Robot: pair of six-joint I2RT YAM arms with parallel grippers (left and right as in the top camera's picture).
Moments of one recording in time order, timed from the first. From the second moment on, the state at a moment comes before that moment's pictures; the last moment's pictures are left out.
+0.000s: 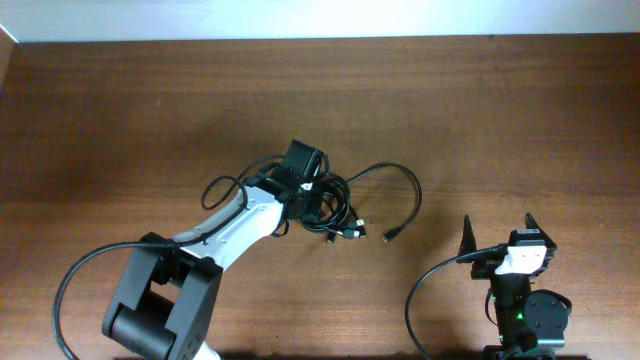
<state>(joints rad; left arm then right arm) -0.48 1.75 1.01 -0.45 -0.06 -0.21 -0.02 0.01 0.01 -0.07 -0.02 -0.08</state>
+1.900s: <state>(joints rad) -0.48 1.21 1.01 -0.33 1.21 0.90 -0.02 0.50 1.08 -0.96 -0.81 0.25</state>
